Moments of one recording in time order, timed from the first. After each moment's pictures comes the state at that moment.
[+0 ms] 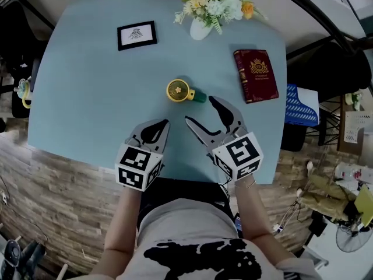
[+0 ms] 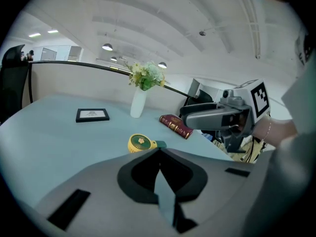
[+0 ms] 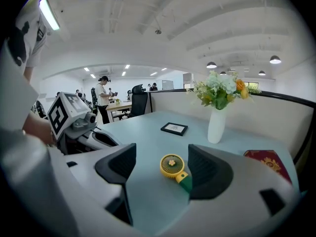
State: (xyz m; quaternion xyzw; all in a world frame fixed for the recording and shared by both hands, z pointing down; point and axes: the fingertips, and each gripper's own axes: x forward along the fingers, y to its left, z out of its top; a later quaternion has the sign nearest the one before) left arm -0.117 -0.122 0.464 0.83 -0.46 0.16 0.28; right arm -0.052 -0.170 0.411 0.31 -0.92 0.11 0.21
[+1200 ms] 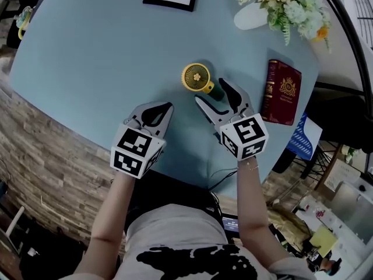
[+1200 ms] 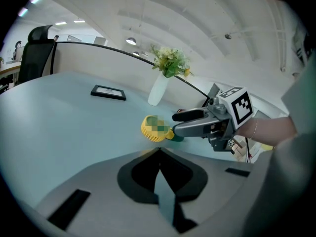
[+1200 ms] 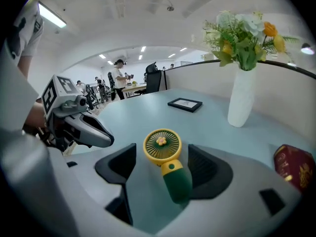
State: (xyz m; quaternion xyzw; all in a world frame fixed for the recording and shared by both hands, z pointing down) left arm -0.122 -0.136 0.537 0.76 -0.52 0.13 0.37; right arm -0.066 -0.223 0.526 0.17 -0.93 0.12 0.31
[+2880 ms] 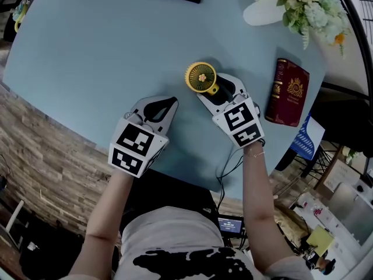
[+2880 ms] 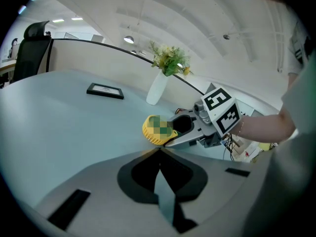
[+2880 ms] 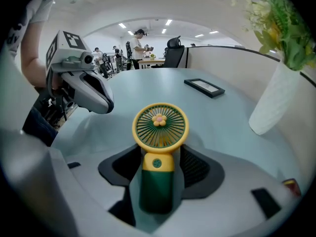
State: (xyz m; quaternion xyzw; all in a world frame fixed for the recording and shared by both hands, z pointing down) left arm -0.124 -0.147 0.546 0.77 -0.51 0.13 0.37; right arm -0.074 -0.219 0.587 0.07 -0.89 0.04 0.45
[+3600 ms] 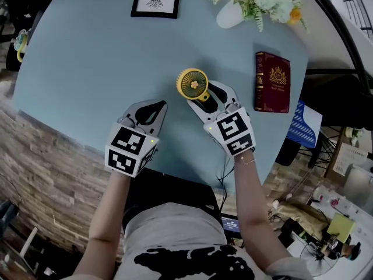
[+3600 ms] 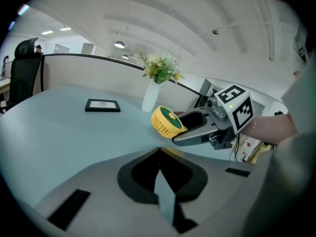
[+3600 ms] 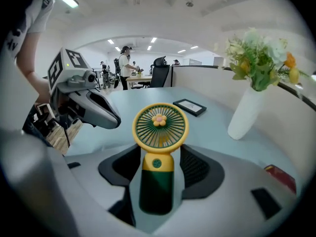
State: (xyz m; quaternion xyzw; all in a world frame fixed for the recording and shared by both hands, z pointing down) left arm -0.132 -0.140 0.506 0.79 -0.50 0.15 0.32; right arm -0.073 -0.203 0.515 0.16 -0.92 0.05 0.36
